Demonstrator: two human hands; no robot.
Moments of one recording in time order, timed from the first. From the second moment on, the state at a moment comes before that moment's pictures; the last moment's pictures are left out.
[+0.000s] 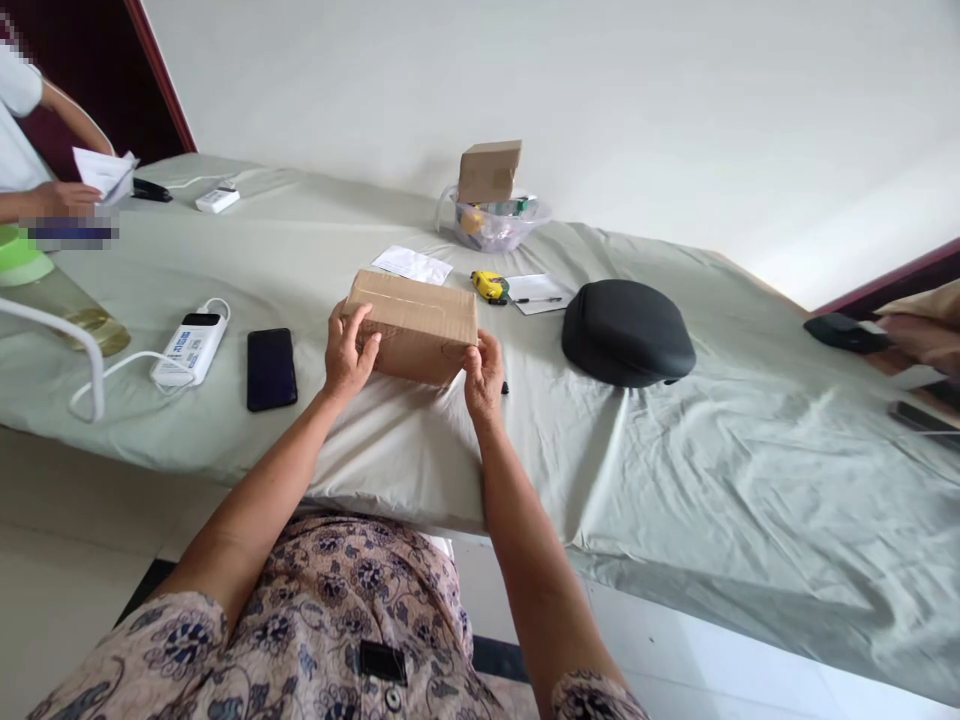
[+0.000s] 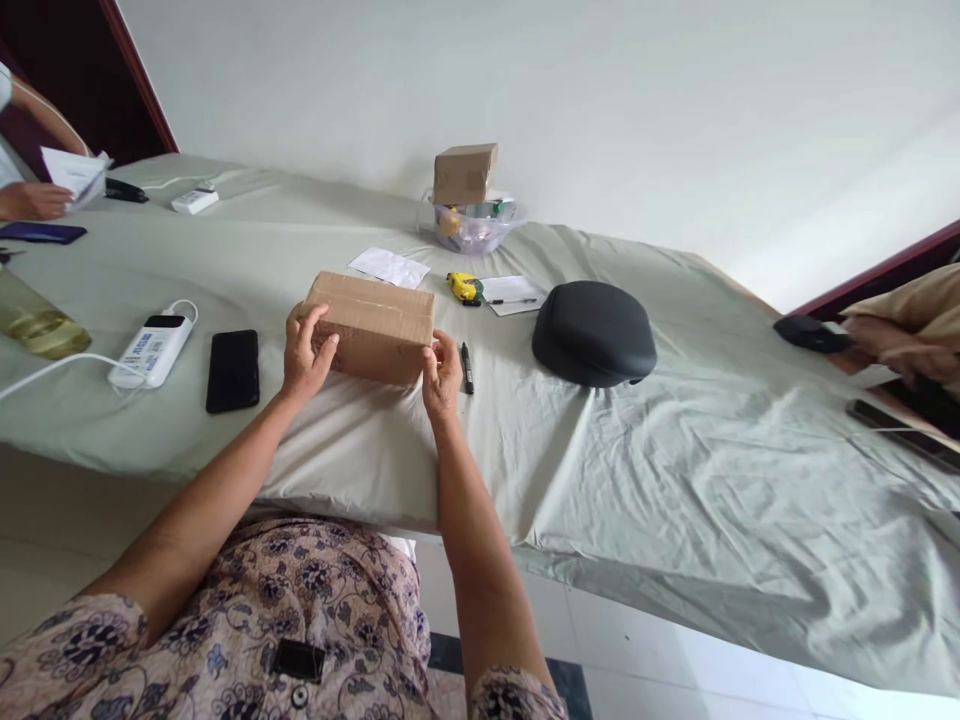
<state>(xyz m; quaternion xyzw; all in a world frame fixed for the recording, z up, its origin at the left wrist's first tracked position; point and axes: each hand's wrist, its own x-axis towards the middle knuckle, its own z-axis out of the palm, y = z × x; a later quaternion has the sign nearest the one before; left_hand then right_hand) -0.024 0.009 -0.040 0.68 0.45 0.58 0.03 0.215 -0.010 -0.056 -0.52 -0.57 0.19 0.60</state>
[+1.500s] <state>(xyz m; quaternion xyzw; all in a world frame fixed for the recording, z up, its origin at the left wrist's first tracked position) -0.027 0.012 -0.048 0.68 0.40 0.58 0.20 0.197 -0.035 -0.046 -0.47 -0.71 0.01 0.52</state>
